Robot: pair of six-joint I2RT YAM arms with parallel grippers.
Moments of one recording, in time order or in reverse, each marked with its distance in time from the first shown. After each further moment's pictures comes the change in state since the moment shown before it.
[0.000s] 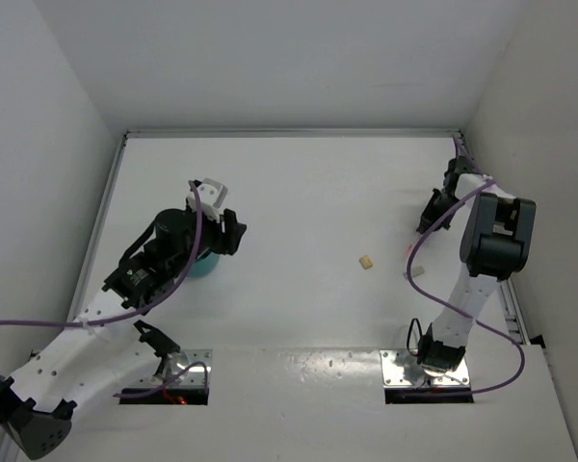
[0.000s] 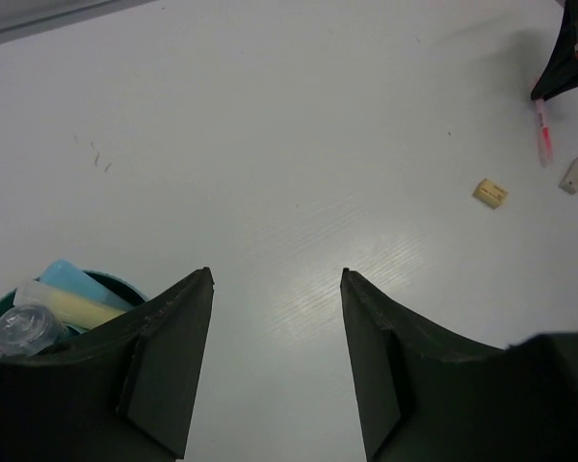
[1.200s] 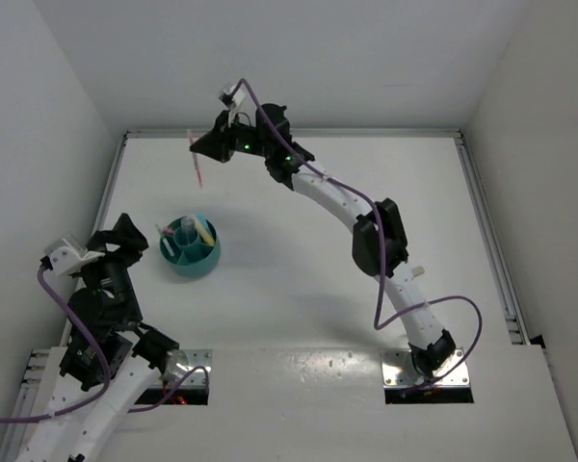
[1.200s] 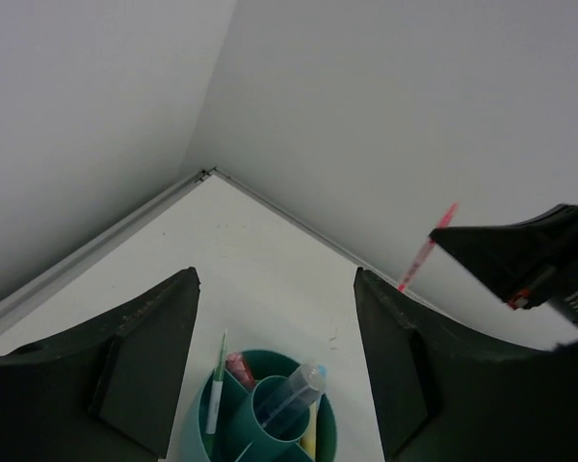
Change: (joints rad) left arm 0.129 -0.590 -0.198 0.173 -0.832 -0.107; right arm 0.958 0.426 0.982 0.872 -0.546 -0.037
